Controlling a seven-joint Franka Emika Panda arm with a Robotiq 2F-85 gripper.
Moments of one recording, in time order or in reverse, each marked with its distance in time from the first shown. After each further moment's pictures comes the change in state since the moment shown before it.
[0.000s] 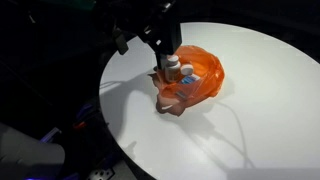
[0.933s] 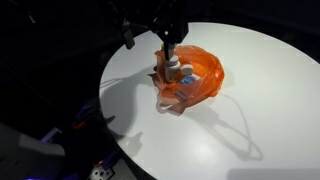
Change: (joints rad) arm 0.028 0.074 0.033 0.045 0.008 0.023 0.000
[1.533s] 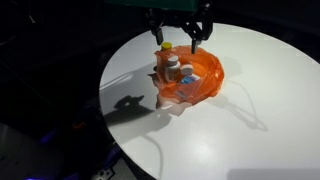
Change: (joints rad) arm 0.052 0.281 0.015 0.115 0.136 0.211 -0.025
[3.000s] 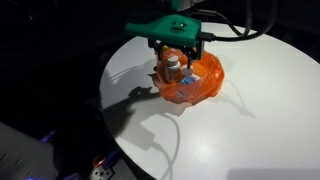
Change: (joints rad) arm -0.034 0.206 0.091 0.022 0.111 0.091 -0.094
